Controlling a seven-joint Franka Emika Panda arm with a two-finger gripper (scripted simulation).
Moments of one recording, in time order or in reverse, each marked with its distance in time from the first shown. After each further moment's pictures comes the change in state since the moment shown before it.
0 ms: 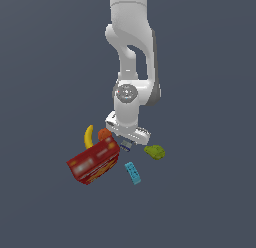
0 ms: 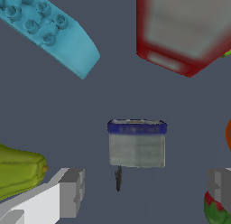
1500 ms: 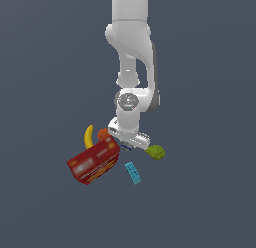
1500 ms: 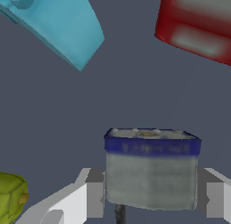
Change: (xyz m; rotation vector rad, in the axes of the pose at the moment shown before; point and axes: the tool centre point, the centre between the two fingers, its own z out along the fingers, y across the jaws) arm 0.002 -0.007 0.036 0.009 0.014 -0.004
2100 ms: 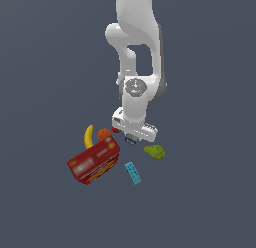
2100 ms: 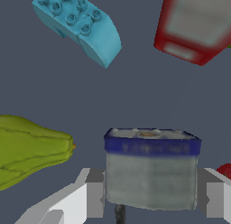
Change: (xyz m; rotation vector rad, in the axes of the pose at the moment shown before) arm -0.019 -0.016 -0.051 -0.001 -0.002 0.001
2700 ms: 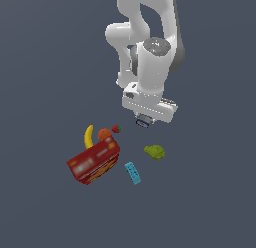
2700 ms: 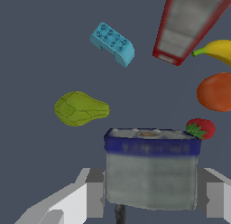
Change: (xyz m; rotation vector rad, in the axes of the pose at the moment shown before) arm -0.039 -0.035 -0.110 -0.004 -0.002 0.002
